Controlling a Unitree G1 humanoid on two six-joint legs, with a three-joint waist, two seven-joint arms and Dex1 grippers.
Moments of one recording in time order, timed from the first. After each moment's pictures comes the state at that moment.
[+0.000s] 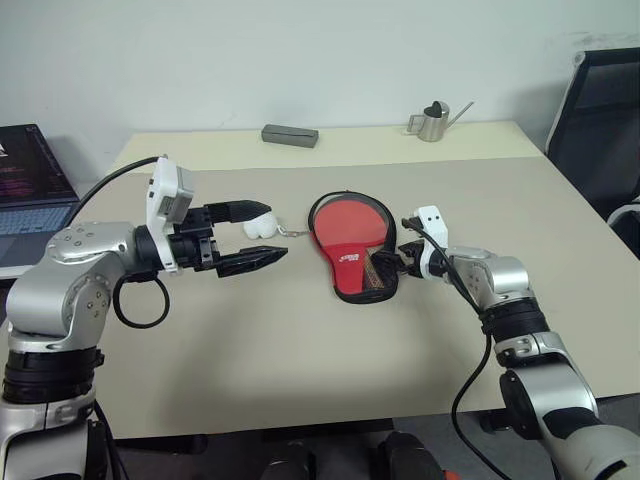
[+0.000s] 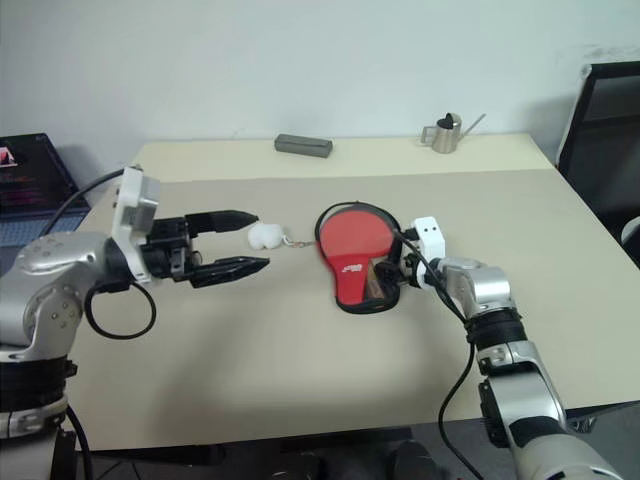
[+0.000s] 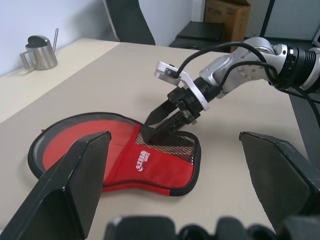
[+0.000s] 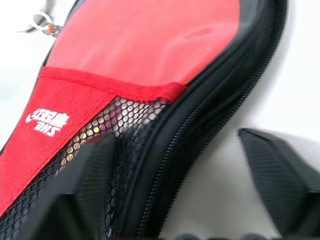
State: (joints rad) left arm -0.51 0.83 0.20 -0.16 -0.65 0.62 -1.14; right arm -0.84 -0.30 0.04 0.50 0.29 0.81 0.52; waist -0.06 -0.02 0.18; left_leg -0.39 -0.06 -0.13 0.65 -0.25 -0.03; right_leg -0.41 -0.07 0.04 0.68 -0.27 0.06
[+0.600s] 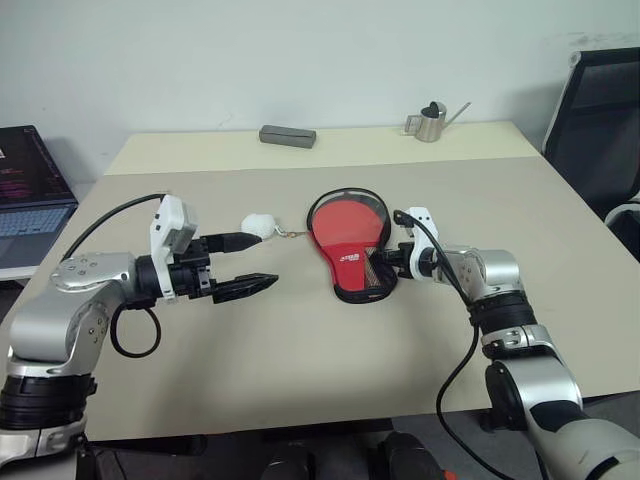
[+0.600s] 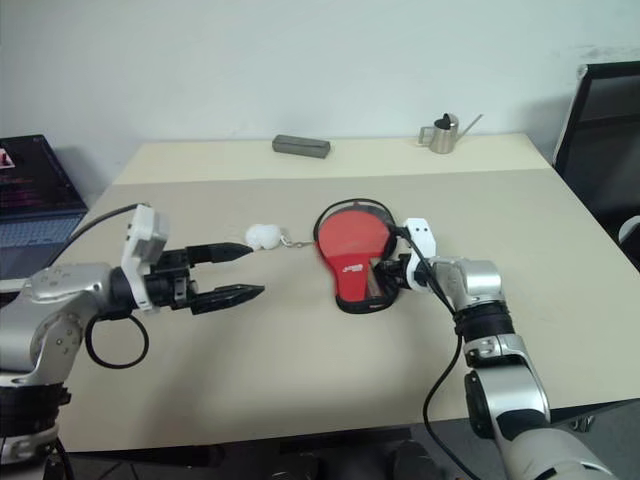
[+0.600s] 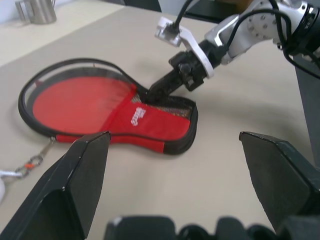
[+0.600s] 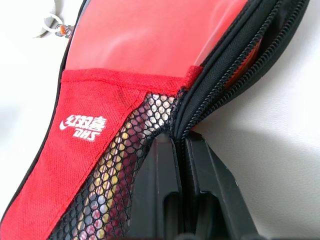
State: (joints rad) left arm -0.35 0.85 0.20 -0.16 -0.62 0.60 -1.15; right arm -0.88 -0.22 -0.05 0.50 0.30 0.97 0.47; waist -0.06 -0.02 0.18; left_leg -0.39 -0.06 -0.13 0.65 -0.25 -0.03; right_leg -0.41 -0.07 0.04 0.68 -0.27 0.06
